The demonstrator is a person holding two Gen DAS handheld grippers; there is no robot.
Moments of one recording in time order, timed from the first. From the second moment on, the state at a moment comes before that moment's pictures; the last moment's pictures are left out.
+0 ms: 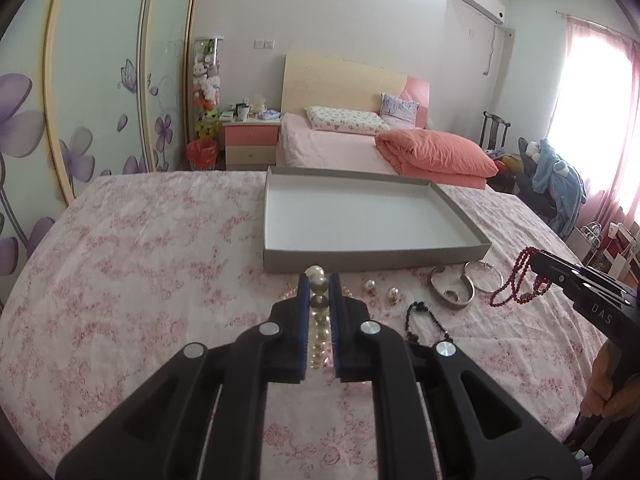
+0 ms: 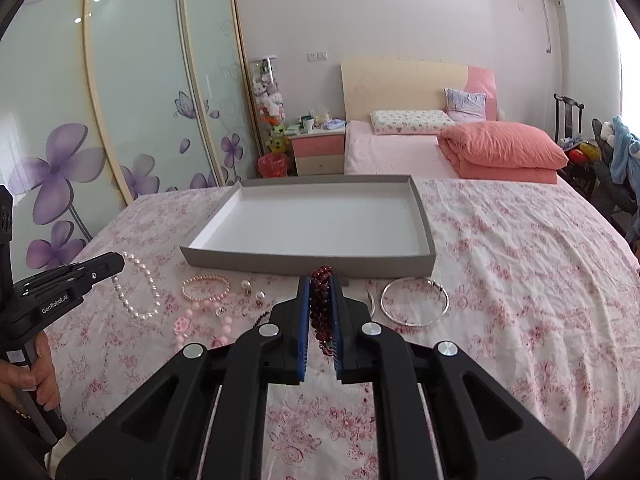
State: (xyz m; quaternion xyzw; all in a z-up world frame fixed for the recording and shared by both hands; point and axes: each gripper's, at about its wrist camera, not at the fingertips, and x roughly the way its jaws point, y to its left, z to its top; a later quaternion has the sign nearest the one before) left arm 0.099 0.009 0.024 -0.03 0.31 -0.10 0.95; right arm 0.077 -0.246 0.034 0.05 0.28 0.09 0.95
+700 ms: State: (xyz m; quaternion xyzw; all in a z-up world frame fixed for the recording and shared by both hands) left arm 0.174 -0.021 0.064 -0.04 0.27 -0.13 0.95; right arm 0.152 -0.246 0.069 0.07 0.20 0.10 0.97
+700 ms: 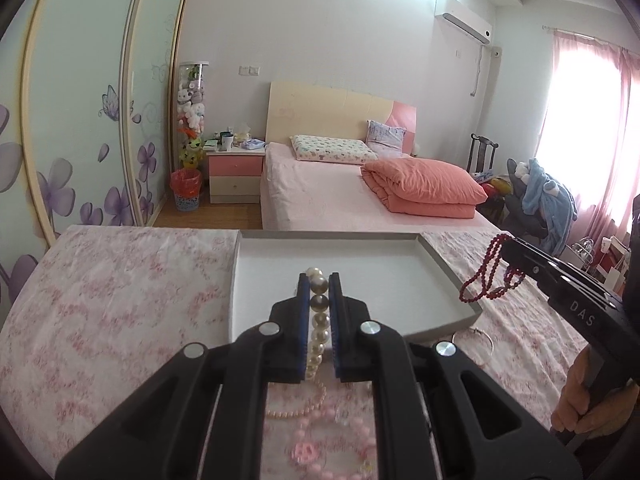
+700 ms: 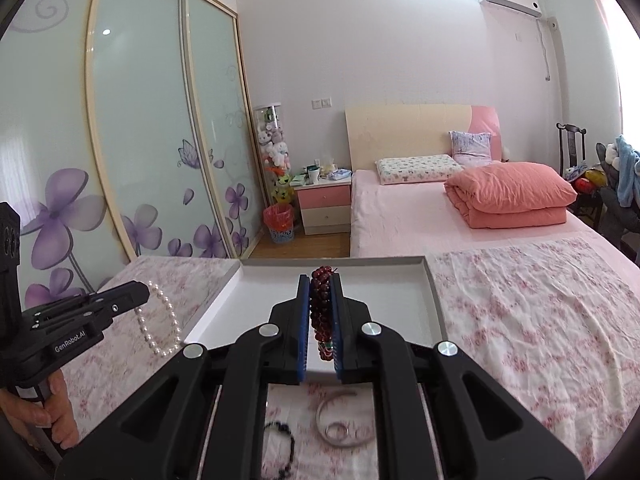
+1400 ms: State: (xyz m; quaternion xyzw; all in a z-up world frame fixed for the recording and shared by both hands) left arm 0.316 -0.041 0.005 -0.05 0.34 -0.12 0.93; right arm 0.287 -0.248 0.006 0.11 0.31 0.09 0.94
